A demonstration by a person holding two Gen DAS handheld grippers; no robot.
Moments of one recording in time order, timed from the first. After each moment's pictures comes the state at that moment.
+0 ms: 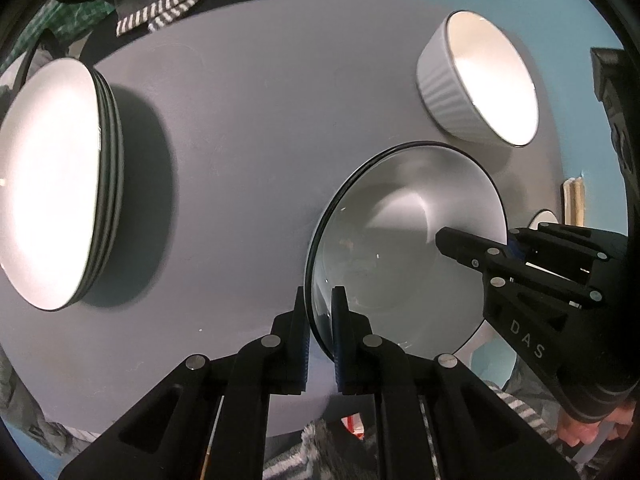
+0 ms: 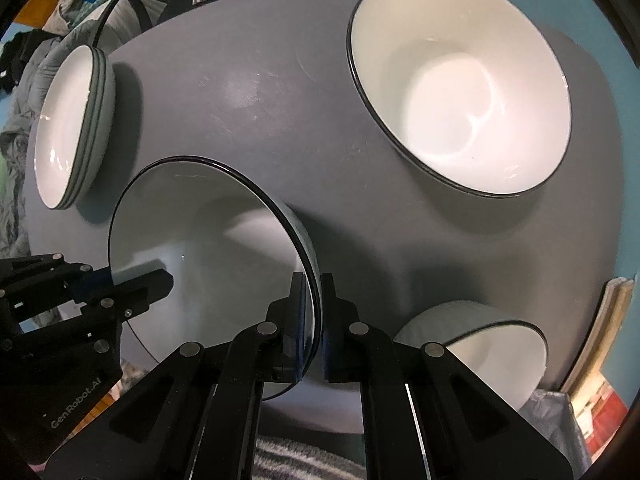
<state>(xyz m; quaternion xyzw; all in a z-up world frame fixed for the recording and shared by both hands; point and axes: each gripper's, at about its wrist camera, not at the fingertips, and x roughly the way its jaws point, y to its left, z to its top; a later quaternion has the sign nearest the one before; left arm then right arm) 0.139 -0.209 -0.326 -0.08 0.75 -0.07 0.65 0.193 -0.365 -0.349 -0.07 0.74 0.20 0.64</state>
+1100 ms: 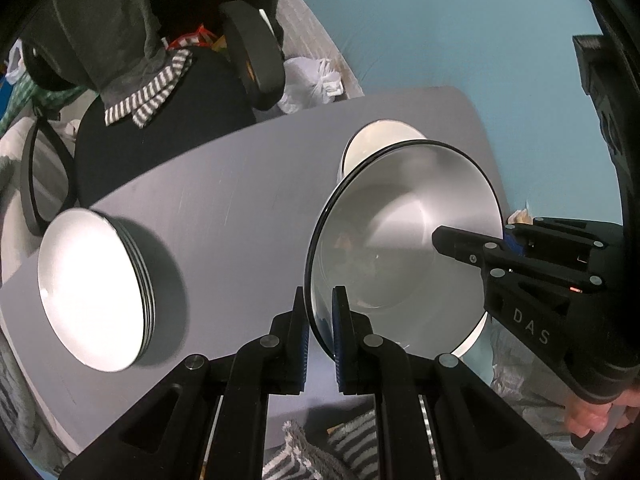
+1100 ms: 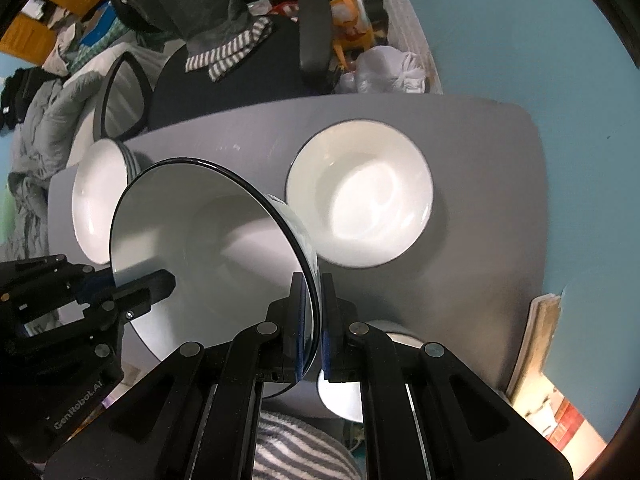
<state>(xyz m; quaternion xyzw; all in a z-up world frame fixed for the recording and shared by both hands) 0.181 -0.241 -0.243 -0.04 0.70 -0.11 0.71 0.245 -0.404 -0.265 -0.04 0.70 0.17 0.69</state>
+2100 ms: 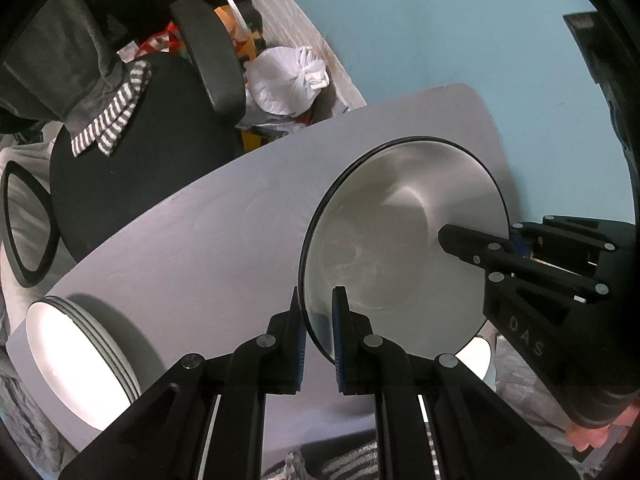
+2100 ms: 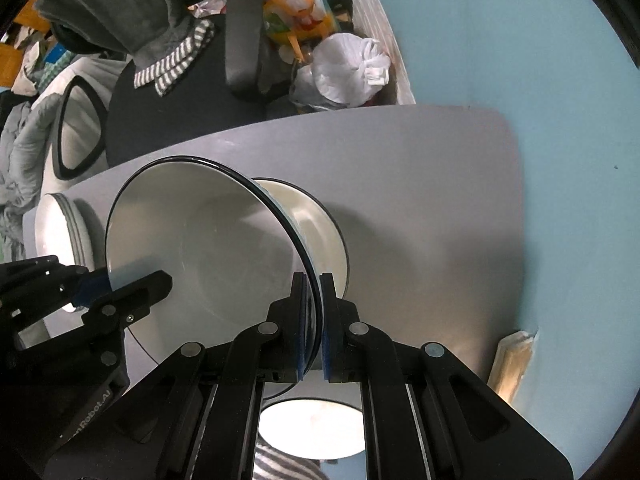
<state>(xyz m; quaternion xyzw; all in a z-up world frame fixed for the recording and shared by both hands) 0.255 -0.289 -0.294 -0.01 0.73 -0.12 0.67 0.315 -0.441 -0.303 -0.04 0.73 0.13 0.67</state>
